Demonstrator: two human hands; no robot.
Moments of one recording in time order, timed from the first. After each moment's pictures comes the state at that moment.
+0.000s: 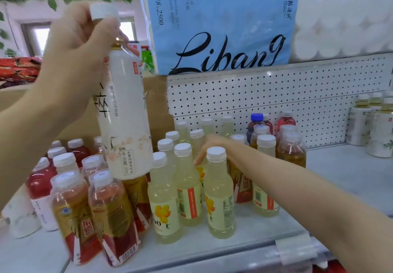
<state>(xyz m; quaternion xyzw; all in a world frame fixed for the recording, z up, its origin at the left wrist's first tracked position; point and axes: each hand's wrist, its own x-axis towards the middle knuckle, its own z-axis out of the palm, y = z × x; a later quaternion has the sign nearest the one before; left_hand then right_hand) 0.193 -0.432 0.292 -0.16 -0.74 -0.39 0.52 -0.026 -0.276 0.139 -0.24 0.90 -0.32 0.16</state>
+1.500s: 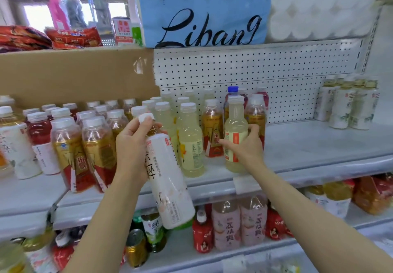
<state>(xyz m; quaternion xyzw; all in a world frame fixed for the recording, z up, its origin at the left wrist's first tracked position) 0.233 -0.311 0.076 0.06 -0.57 -0.73 0.36 0.041 -0.119 0.002 -0.13 0.79 -0.56 -0.20</state>
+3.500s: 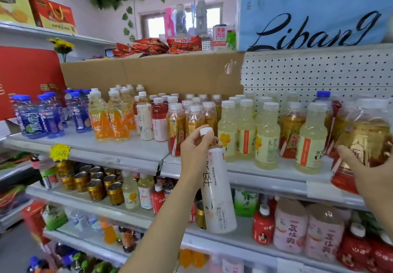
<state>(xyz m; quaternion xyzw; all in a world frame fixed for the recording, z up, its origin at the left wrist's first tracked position) 0.321 -0.314 0.046 0.15 -0.62 -0.64 0.43 0.141 -0.048 0.024 -0.14 0.72 -0.62 -0.27</state>
